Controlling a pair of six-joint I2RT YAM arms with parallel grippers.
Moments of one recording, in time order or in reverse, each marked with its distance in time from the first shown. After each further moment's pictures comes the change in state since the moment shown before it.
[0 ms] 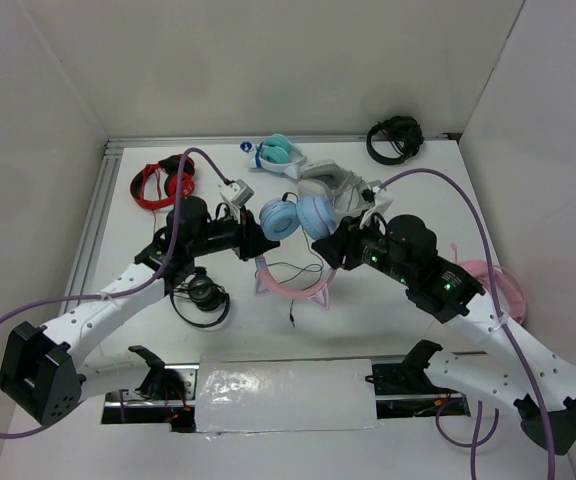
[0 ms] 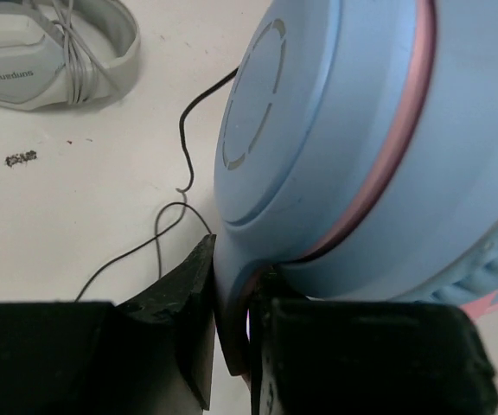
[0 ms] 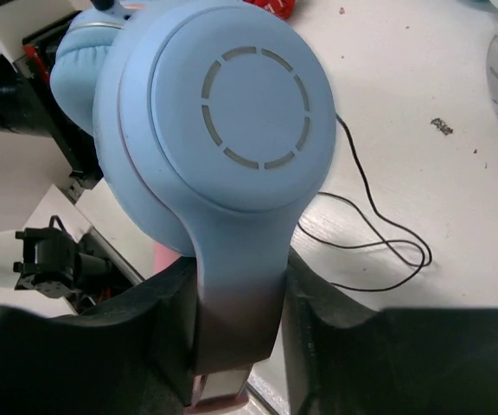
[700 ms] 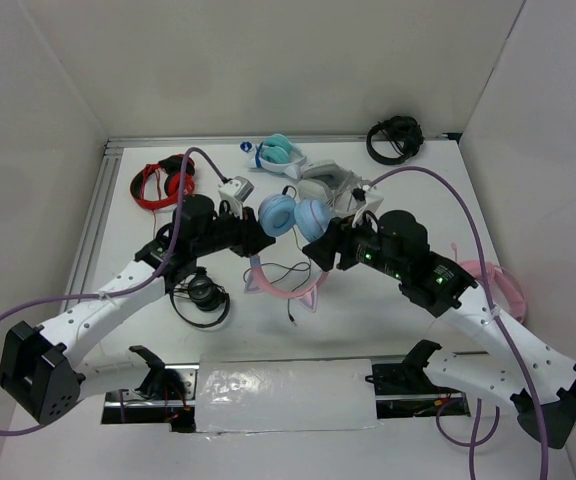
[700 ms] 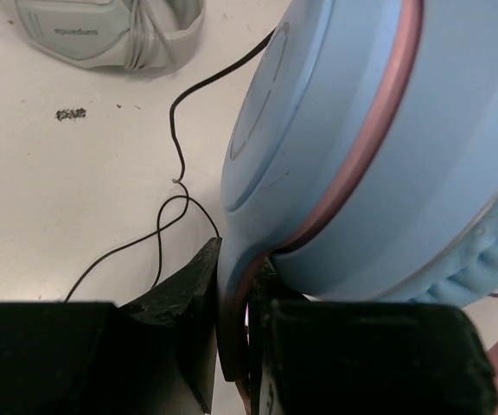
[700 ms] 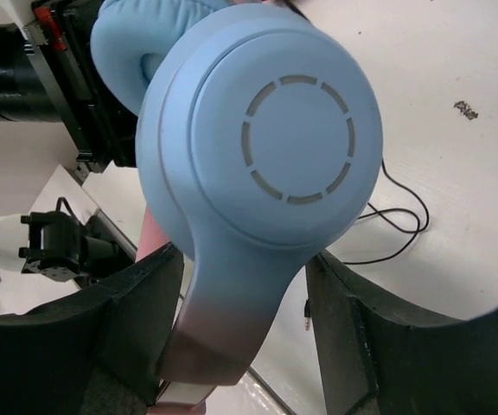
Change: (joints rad) left arm -0.023 0.004 0.061 -0.159 -0.205 -0.043; right arm -0.007 0.060 0.016 -0.004 -0.057 0.005
